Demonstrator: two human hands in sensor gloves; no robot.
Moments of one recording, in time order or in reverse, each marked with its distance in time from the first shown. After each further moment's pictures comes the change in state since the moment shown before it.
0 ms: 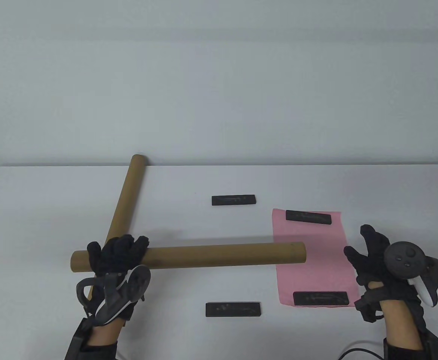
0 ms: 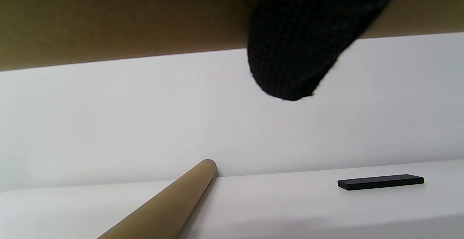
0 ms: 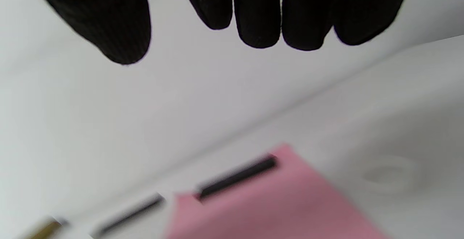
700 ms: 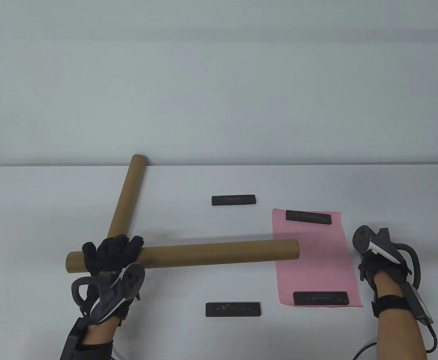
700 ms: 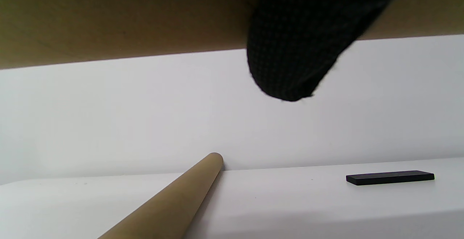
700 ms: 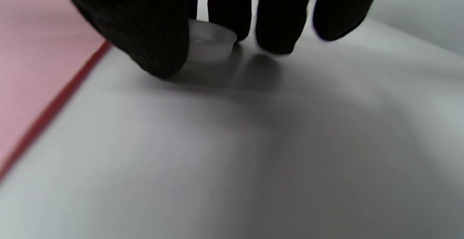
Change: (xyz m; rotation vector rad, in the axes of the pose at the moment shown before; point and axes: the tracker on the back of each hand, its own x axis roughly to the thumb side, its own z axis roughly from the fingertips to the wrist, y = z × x) left_hand -0.009 -0.004 -0.003 -0.020 0.020 0.006; right_hand -0.055 0.095 -0.086 0.356 0.136 0.613
